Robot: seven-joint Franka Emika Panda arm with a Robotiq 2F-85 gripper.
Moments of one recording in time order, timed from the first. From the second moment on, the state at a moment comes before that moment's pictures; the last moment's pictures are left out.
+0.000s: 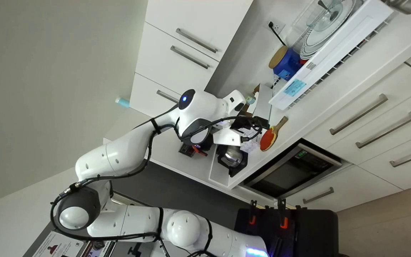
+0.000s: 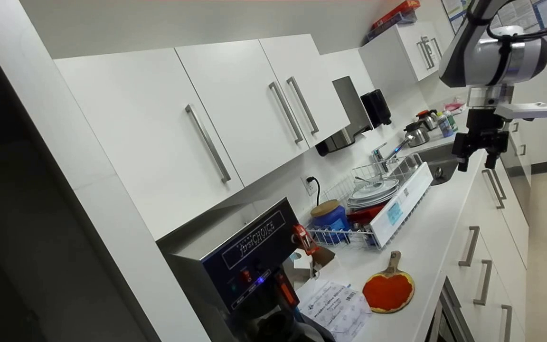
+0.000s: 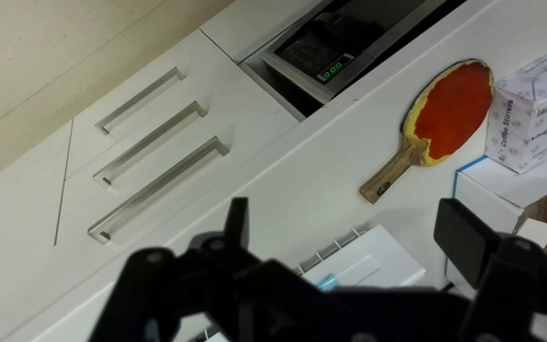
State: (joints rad) arm -0.03 -0.26 -0.60 -2.54 0.43 2.40 -0.66
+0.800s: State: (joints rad) arm 0.04 -0.17 -0.66 -2.52 1.04 2.39 -0.80
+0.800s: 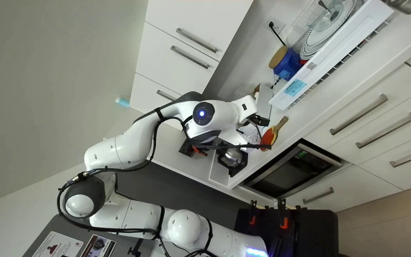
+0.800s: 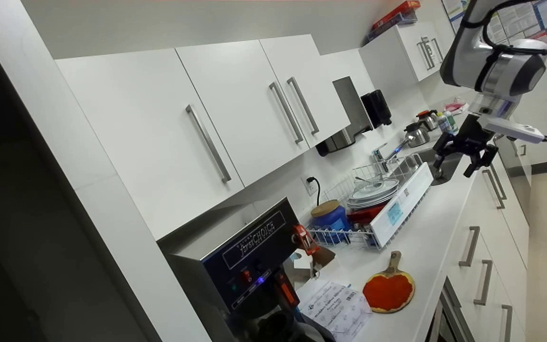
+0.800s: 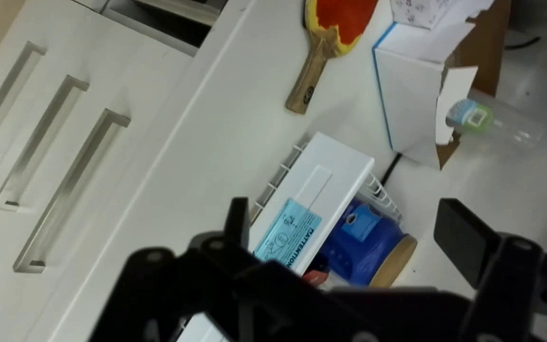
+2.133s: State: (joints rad) arm -0.38 0.56 -0.51 -2.27 1.72 1.94 -1.13
